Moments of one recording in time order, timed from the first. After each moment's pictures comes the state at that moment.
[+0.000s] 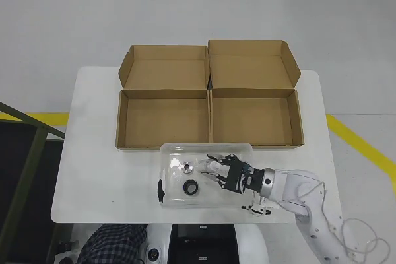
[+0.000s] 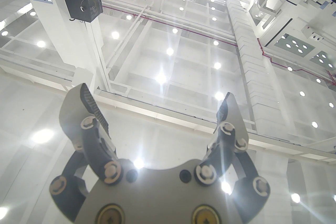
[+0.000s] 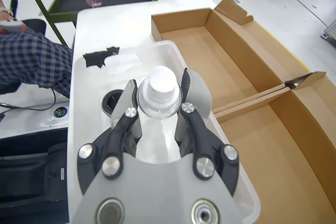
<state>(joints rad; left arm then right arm) -0.11 -0.30 -0.54 -1.19 3.07 0.29 0.07 -1.38 -1.14 1.22 -1.93 -1.32 -0.83 0.11</state>
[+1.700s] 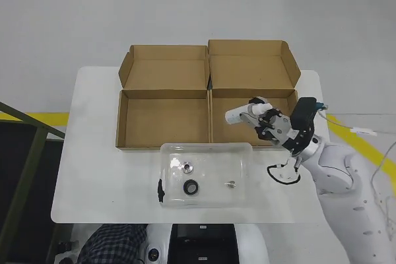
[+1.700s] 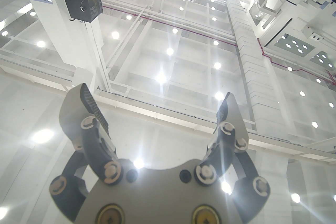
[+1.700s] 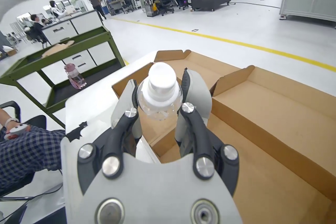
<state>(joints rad) -0.11 -0.30 -0.54 -1.19 3.07 0.29 0.07 -1.24 -1.10 1.39 -1.86 -0.80 -0.63 0.27</state>
